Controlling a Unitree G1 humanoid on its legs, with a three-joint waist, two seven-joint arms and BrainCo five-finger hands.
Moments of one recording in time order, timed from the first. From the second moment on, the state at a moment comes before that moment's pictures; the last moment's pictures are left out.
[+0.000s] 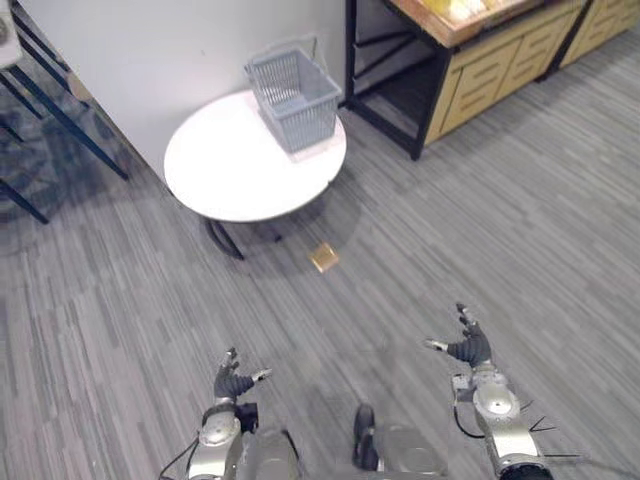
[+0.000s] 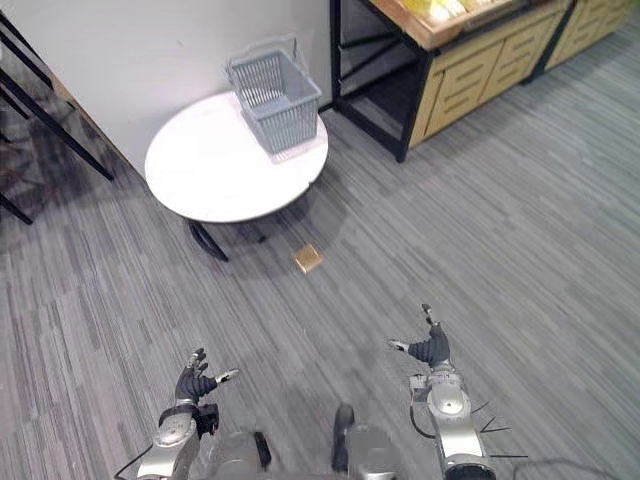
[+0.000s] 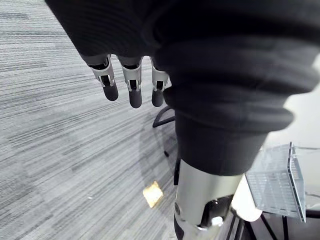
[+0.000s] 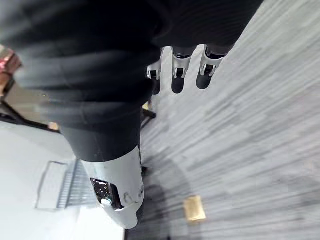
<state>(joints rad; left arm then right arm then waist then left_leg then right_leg) 0.15 0.08 0.03 0.64 -0.09 -0.14 0.20 0.09 -0.21 -0.04 0.31 -0.15 -0.10 -0.13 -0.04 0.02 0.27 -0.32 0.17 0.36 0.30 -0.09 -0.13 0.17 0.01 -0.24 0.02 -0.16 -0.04</state>
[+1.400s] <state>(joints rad) 0.10 0.11 -0.16 0.75 -0.02 -0.14 0.16 -0.44 -0.28 0.47 0.30 -0.56 -0.13 -0.14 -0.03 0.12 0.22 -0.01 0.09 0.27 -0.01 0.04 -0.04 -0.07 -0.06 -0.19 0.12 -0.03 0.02</state>
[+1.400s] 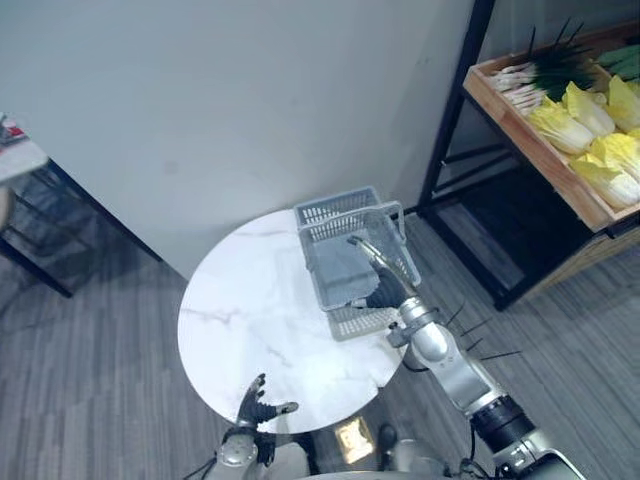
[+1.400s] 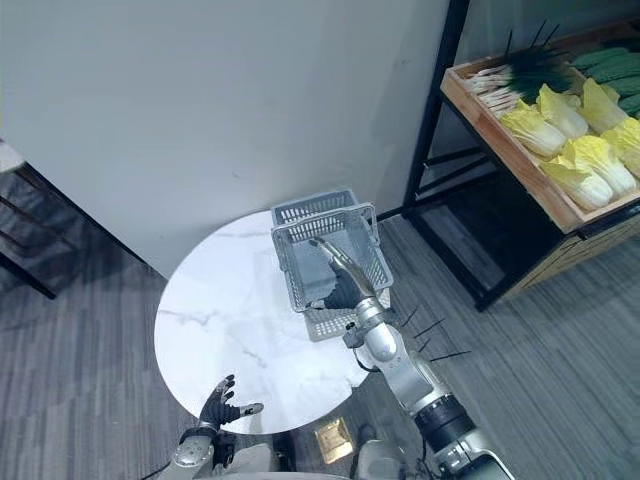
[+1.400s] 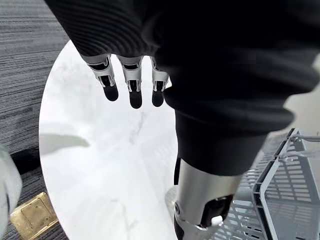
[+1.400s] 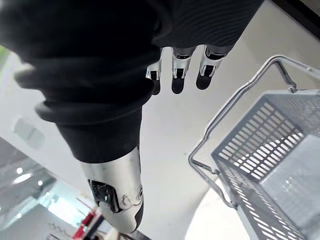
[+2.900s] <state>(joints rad) -0.04 0.16 -0.07 0.73 -0.14 -0.20 0.19 -1.01 -0.68 0.35 0.78 -0.48 -0.08 -0.21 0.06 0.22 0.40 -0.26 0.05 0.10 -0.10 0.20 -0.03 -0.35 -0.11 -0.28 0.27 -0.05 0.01</state>
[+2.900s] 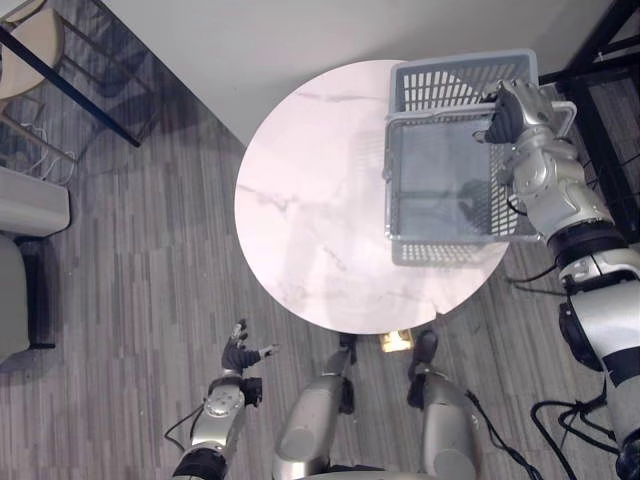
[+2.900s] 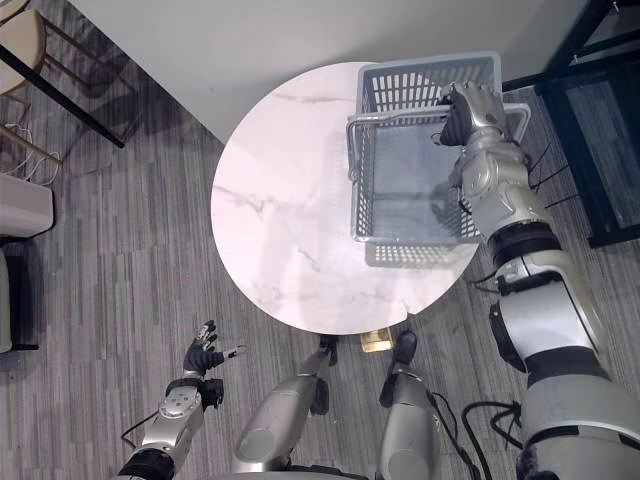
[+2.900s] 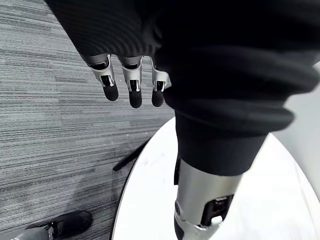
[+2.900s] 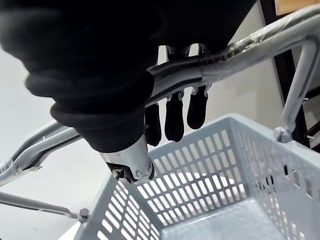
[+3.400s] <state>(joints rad) 0.06 0.13 -0.01 0.67 -0.11 -0.15 0.17 -0.23 -0.50 0.00 0.17 -0.24 -0.06 -0.18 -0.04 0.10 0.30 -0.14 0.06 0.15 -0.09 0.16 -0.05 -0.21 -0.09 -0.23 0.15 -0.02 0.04</state>
